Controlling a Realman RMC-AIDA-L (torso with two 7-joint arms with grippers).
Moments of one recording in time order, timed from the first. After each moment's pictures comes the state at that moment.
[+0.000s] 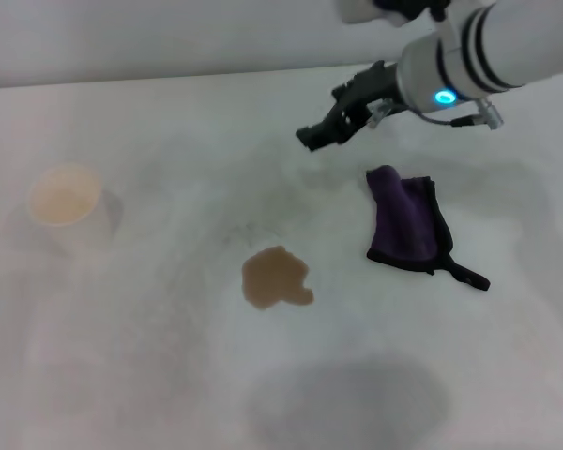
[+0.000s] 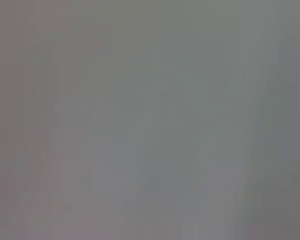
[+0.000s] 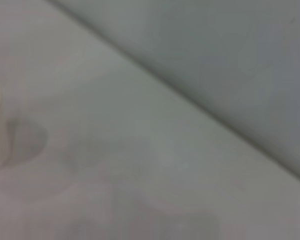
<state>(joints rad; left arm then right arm) -0.28 -2.08 1.05 -0.05 0.43 1.42 -0.37 0.66 2.02 -1.55 -1.15 0.68 0.98 -0.59</state>
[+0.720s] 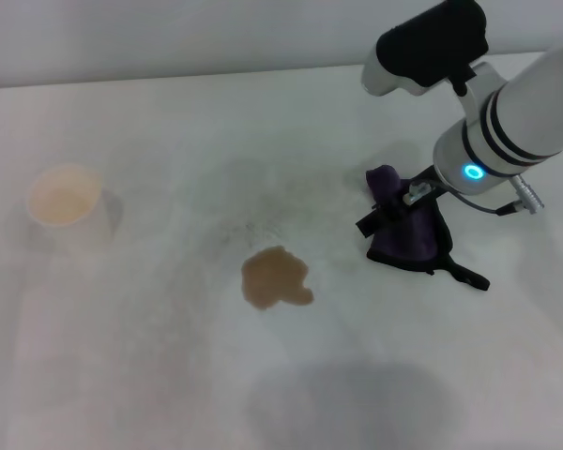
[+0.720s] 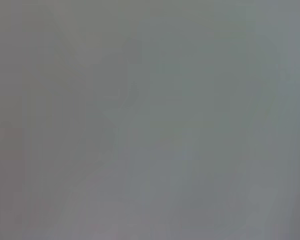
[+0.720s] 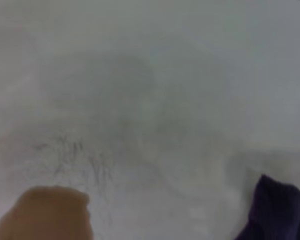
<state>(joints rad) -0.28 -2.07 1.07 -0.02 0.34 1.38 -0.36 0.58 2.02 -1.69 -1.26 0.48 1.25 -0.10</state>
